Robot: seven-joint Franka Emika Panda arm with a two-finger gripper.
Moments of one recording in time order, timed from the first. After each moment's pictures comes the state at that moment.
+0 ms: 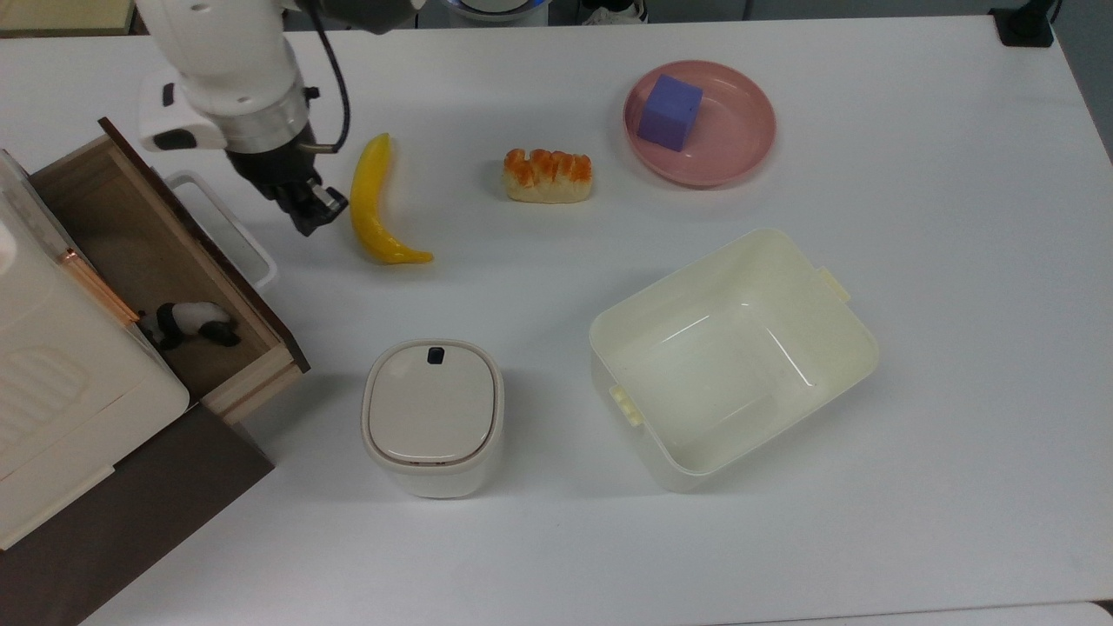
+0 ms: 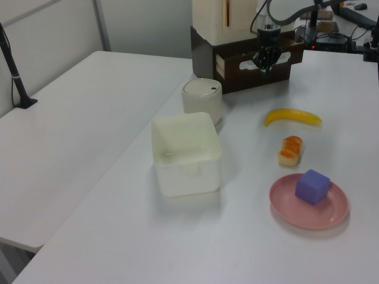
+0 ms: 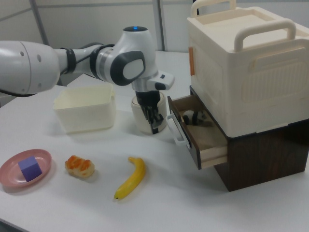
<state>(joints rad) -0.18 0.33 -0.06 -1.61 -0.02 1.97 0.36</state>
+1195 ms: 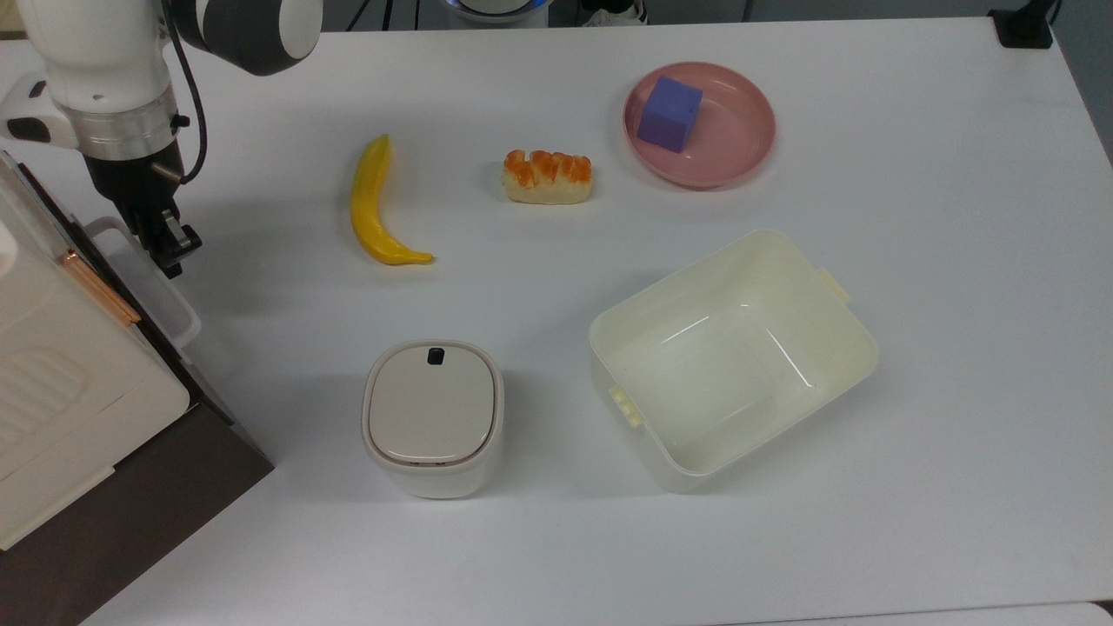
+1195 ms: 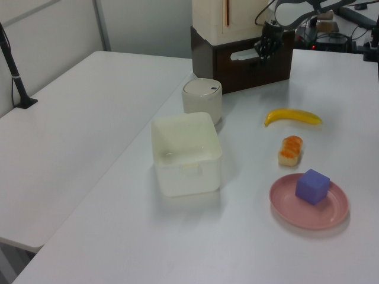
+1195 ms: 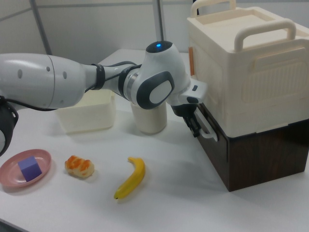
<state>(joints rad) -0.32 0.41 -0.08 -1.61 -0.01 2.33 0.37</state>
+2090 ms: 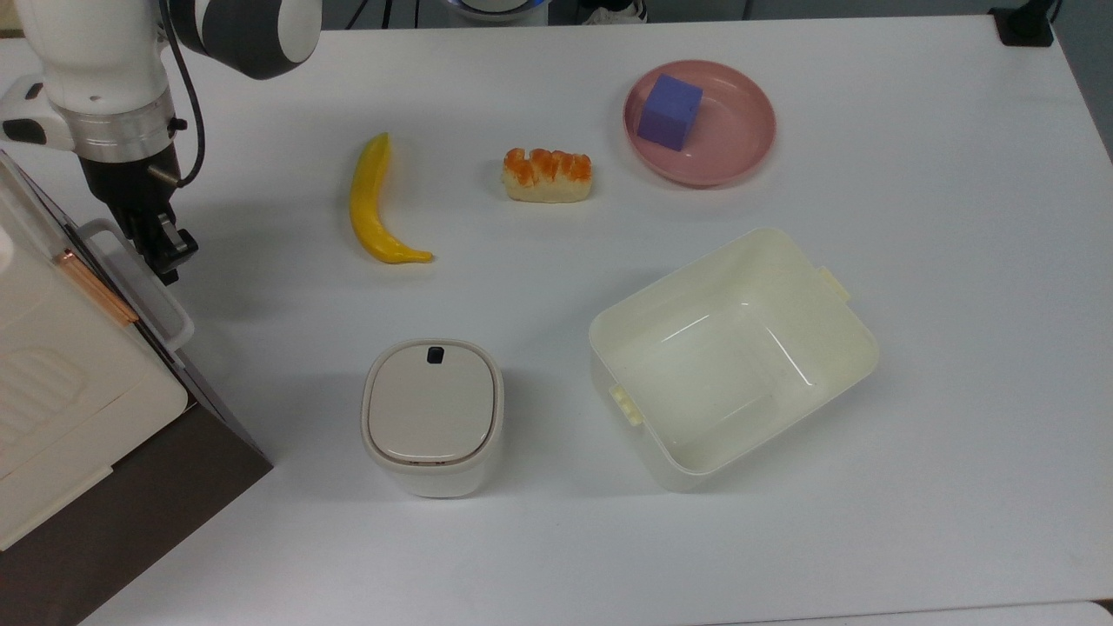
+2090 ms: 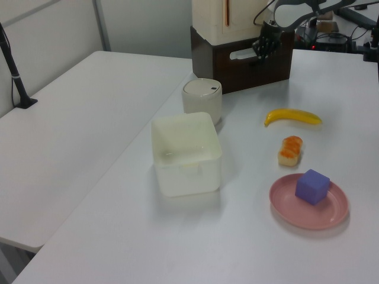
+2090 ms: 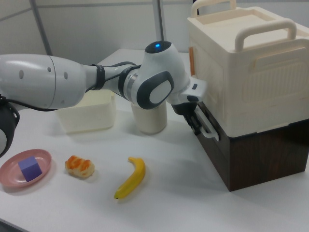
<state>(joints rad) -0.32 0.42 -0.08 -1.60 -0.01 2.36 0.36</state>
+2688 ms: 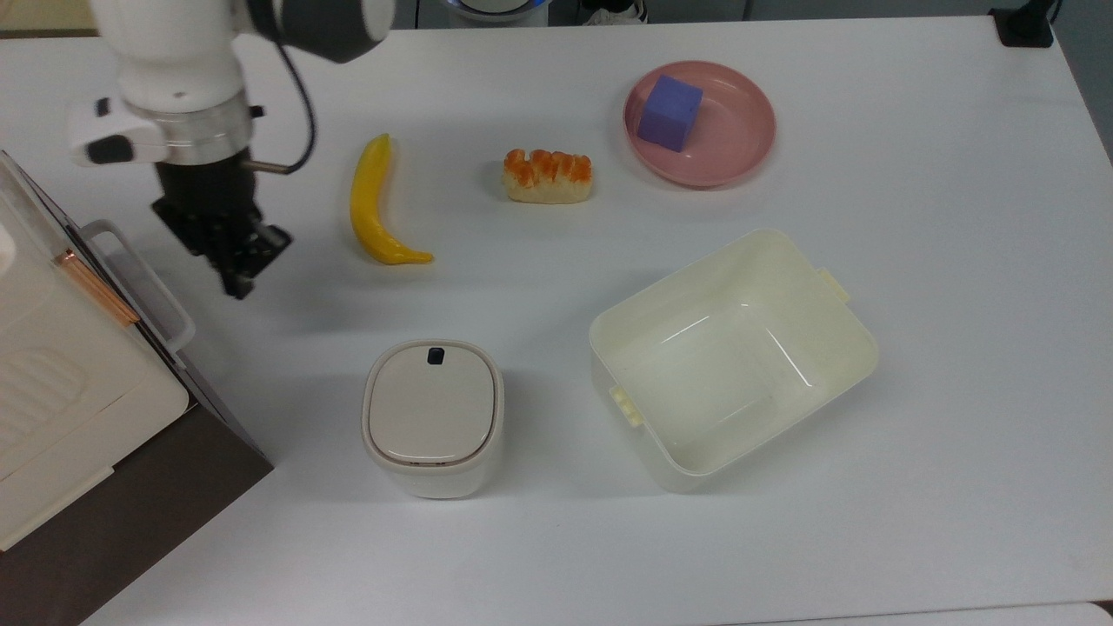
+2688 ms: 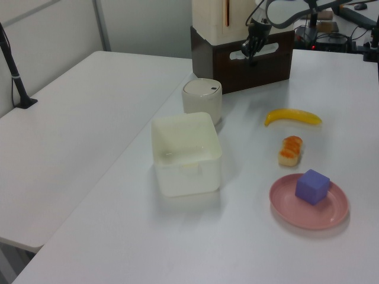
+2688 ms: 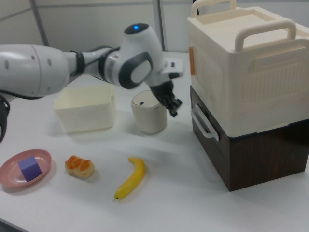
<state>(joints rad) -0.21 0.38 -0.05 -1.57 -0.01 2.26 0.14</state>
